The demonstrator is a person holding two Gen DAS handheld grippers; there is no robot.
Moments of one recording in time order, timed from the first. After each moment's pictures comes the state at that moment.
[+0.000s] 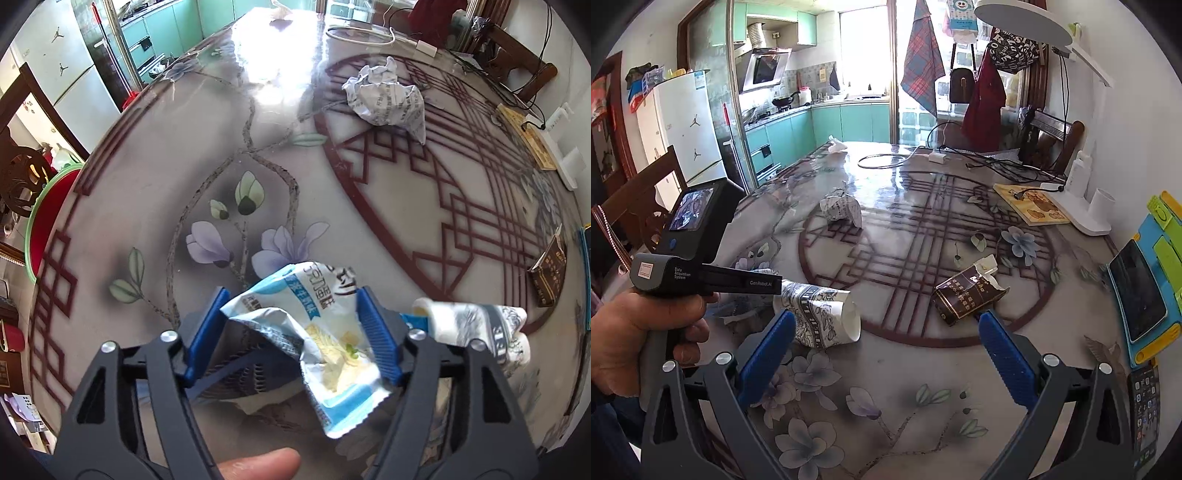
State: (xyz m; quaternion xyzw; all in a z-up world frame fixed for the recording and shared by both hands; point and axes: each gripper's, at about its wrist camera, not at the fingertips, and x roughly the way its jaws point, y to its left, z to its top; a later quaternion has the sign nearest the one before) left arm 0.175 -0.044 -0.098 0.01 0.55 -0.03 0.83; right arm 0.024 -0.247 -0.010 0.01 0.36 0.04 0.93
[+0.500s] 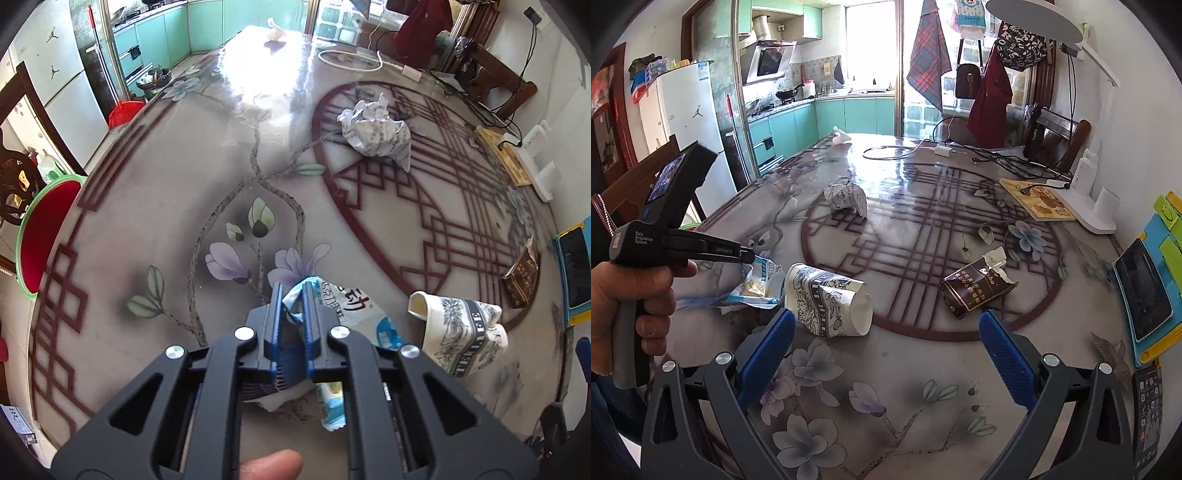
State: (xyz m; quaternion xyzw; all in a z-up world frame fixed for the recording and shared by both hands) left arm 0.171 -0.022 -0.073 -0.02 0.53 -0.07 0.85; right arm 0.026 -0.239 -0.023 0.00 0.37 0.04 0.93
